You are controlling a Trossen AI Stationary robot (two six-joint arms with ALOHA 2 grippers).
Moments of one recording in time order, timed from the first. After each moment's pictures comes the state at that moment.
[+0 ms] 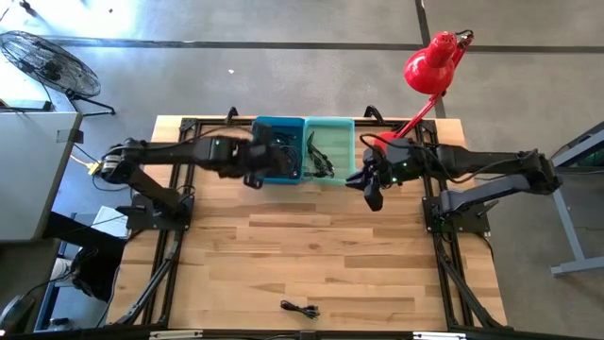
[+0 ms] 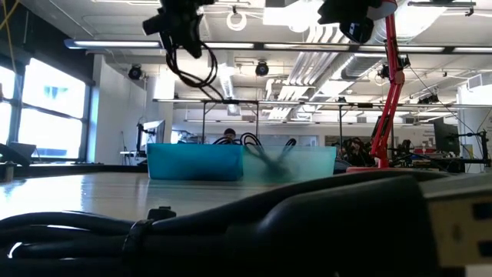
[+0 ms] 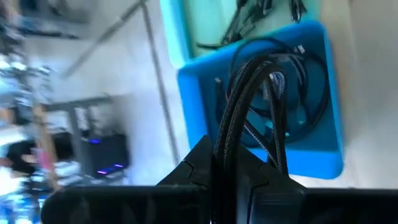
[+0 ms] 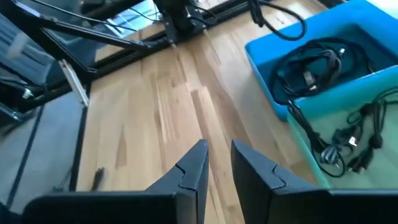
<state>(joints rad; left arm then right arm) 0.04 1.49 1.51 -1.06 -0.69 0.53 -0.06 1.09 1.03 -0.48 -0.05 0.38</state>
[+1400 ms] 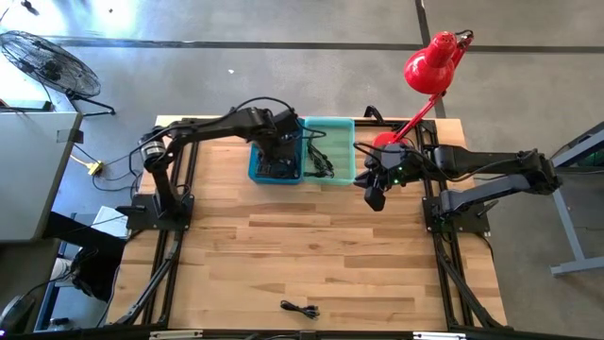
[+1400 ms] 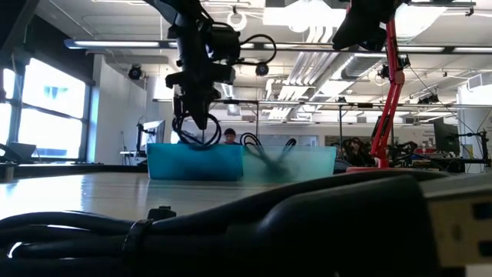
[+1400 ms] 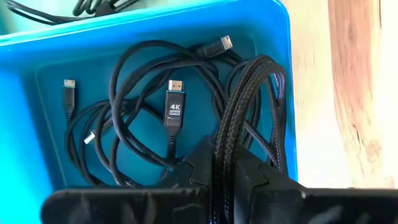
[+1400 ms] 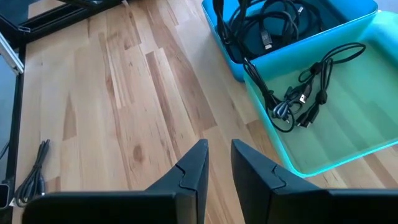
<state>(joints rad) 0.44 1.80 1.51 -1.01 0.02 0.63 -0.06 1.09 1.03 -0.67 0.06 0.36</state>
